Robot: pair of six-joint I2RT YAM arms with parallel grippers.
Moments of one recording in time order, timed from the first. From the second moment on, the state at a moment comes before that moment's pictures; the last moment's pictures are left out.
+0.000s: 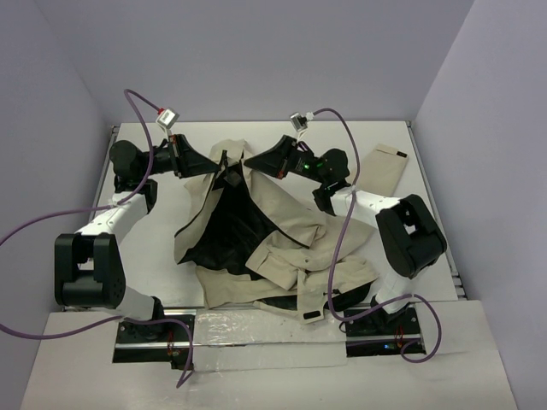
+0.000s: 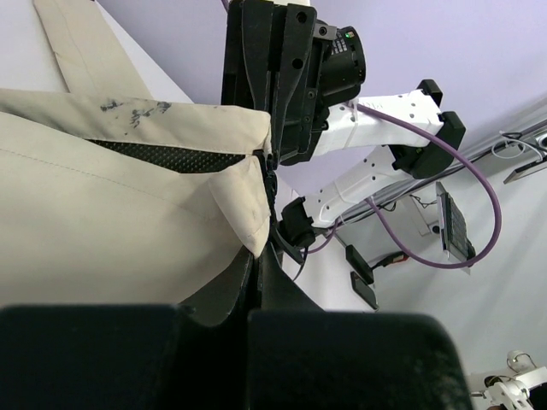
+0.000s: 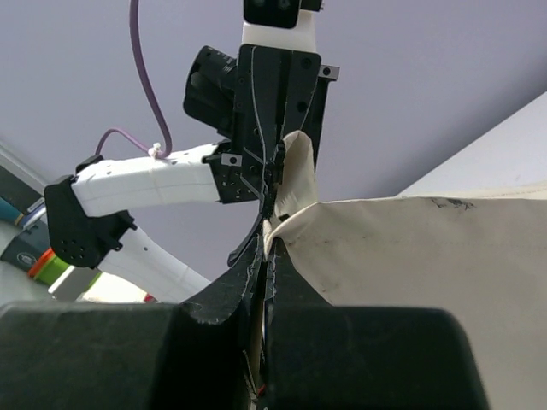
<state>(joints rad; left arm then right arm) -0.06 1.48 0.93 0.95 1.32 -1.25 0.51 1.72 1.00 1.21 -0.81 1.13</state>
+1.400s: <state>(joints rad) -0.06 1.48 0.92 1.00 1.32 -1.29 0.54 1.75 1.13 1.07 -0.82 0.99</state>
